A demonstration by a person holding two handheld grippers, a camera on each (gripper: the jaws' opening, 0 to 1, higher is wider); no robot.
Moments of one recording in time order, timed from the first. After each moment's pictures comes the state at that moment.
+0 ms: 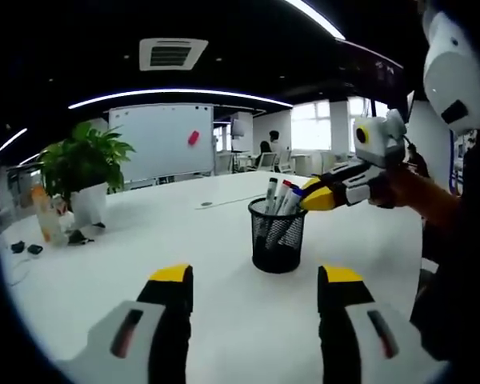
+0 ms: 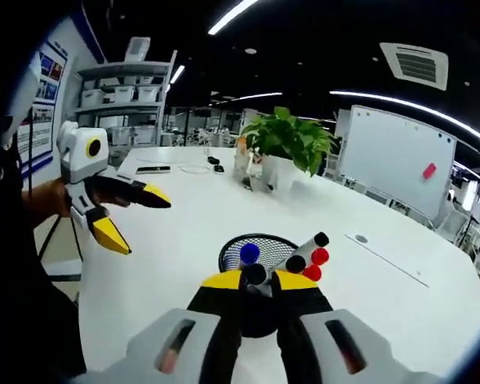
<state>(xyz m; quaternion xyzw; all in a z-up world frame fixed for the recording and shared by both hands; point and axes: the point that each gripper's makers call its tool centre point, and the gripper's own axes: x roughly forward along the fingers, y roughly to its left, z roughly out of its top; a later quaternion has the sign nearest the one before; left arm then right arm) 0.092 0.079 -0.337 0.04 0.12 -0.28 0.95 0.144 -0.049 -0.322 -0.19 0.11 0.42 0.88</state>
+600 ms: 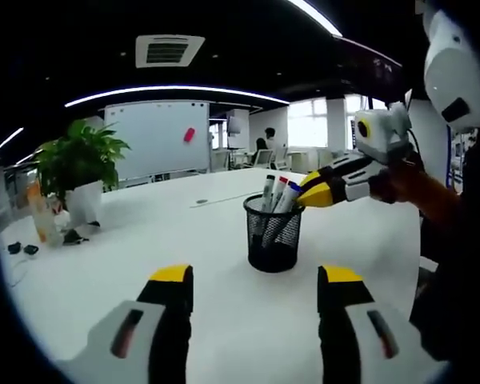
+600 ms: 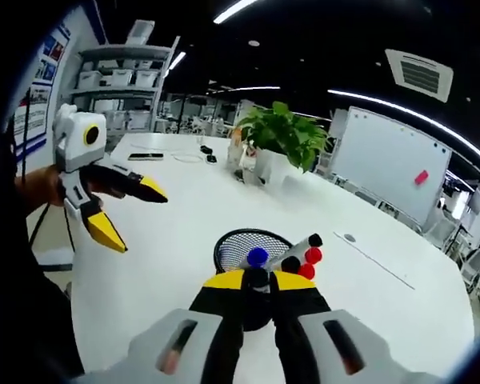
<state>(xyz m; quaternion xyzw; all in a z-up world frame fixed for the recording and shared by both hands) 0.094 0.073 -0.340 0.04 0.13 -0.29 0.95 0.144 -0.055 -0.322 -0.20 0.13 0.40 0.89</state>
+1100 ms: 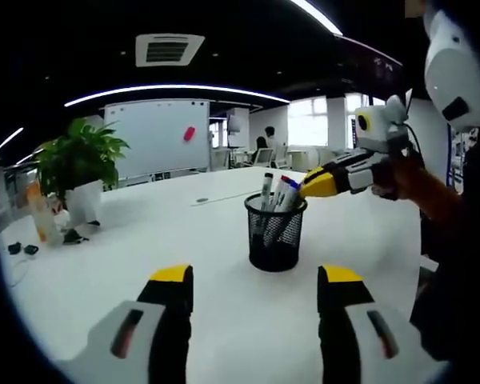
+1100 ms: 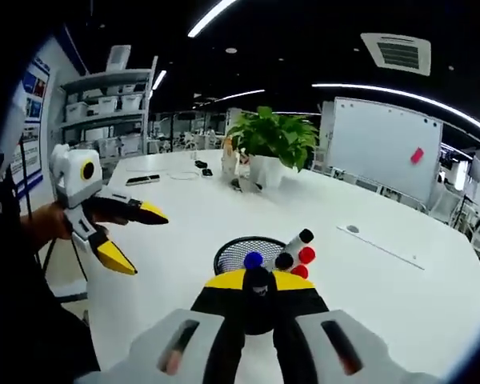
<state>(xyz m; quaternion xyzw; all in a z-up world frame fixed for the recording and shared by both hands) 0.096 0.074 -0.341 0.04 0.13 -0.29 0.95 0.144 -0.063 -0.311 -0.12 0.15 0.39 0.90</state>
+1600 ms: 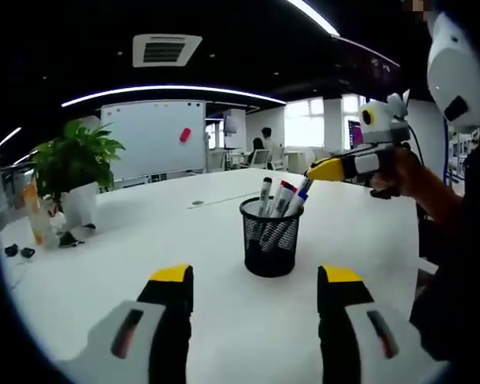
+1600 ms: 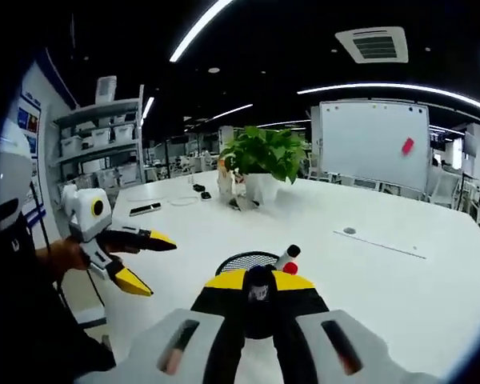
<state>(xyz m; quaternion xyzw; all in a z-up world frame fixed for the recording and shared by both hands) 0.097 0.067 -0.337 0.04 0.13 -0.30 0.94 0.137 -0.076 -0.285 -0.05 0.13 0.39 0.91</state>
